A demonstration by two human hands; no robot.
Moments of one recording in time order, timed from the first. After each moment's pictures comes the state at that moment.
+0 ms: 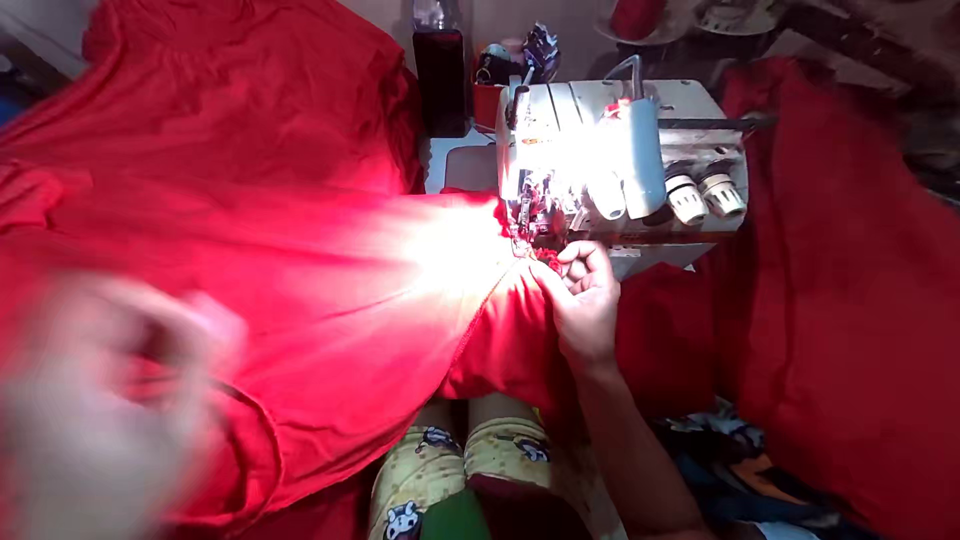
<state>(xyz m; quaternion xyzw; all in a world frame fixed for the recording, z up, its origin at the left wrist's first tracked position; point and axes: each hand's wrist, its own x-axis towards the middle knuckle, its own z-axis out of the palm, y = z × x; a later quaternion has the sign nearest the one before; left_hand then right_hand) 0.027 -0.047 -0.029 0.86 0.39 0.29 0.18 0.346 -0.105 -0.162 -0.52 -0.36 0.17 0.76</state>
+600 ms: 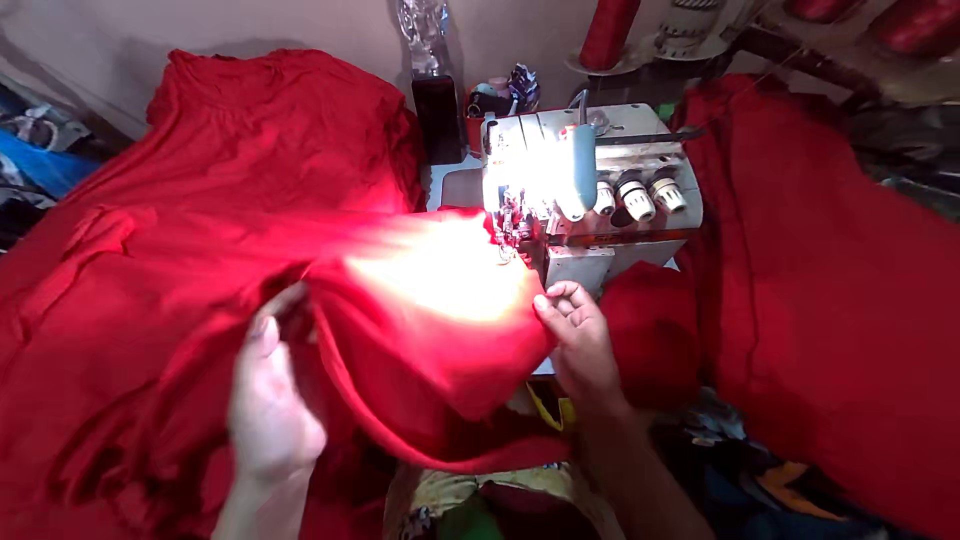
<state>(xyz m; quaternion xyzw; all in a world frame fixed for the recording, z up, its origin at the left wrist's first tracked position) 0.102 -0.089 -0.061 0.60 0.41 0.53 0.44 0.328 -0.152 -0.146 -0.47 -0.20 0.38 0.77</state>
